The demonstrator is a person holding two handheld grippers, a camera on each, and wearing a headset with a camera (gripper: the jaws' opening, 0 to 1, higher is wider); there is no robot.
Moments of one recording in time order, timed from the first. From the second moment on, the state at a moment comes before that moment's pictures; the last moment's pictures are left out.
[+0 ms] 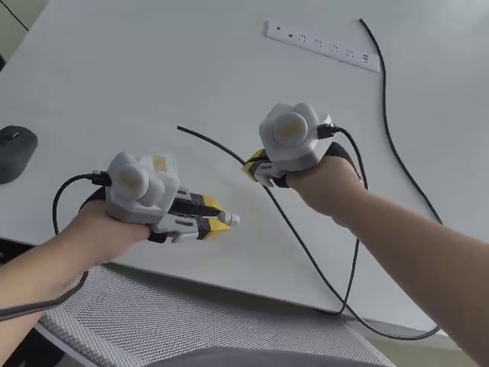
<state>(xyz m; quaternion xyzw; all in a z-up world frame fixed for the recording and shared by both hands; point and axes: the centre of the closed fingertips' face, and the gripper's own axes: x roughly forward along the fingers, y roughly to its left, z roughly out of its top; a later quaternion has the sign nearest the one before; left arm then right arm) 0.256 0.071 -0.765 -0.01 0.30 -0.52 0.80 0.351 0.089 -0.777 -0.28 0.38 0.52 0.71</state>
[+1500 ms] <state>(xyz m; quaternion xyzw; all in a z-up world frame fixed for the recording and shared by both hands) 0.257 0.091 -0.810 0.07 0.32 -0.51 0.80 0.351 0.098 -0.819 -0.35 0.36 0.53 0.68</state>
